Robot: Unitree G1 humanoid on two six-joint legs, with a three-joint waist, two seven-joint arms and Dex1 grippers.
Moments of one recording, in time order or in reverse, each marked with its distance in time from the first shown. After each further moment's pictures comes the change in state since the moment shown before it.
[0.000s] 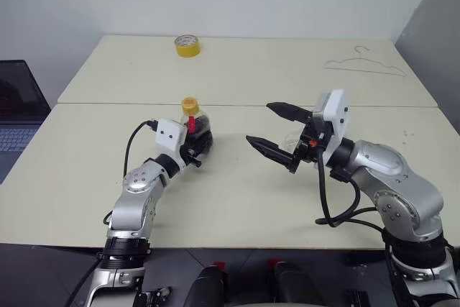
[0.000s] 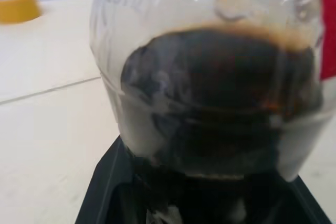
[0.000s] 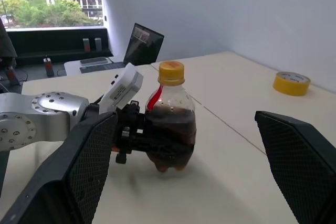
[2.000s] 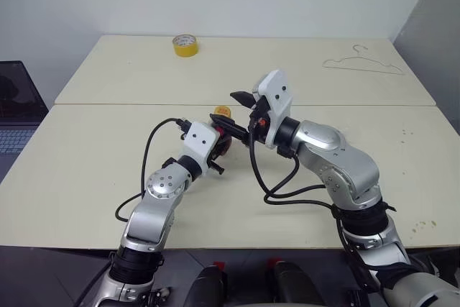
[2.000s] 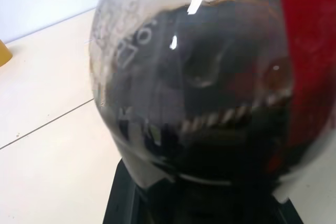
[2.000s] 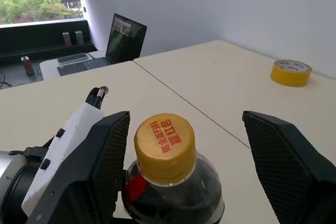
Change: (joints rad) left arm 0.035 -0.017 -0.178 -0.210 0.178 0.124 0.135; right arm -0.213 0.267 0.166 0.236 -0.230 0.058 -0.146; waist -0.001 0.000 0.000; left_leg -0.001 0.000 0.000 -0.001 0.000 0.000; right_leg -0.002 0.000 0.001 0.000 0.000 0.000
